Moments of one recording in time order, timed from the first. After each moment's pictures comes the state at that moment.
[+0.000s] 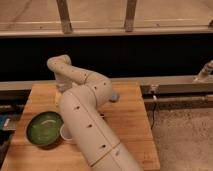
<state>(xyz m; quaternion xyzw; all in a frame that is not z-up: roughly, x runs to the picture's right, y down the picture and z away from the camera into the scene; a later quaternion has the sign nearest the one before) -0.251 0.079 0.934 -0.46 0.14 0.26 0.84</state>
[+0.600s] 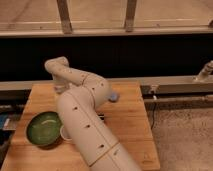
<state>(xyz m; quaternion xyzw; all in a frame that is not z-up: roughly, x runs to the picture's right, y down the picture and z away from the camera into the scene) -0.261 0.089 0.938 -0.47 0.13 0.24 0.84</state>
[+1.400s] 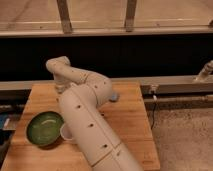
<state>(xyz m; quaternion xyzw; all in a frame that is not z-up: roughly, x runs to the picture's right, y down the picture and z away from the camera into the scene) -0.252 0.075 0.929 -0.46 0.11 0.26 0.84</state>
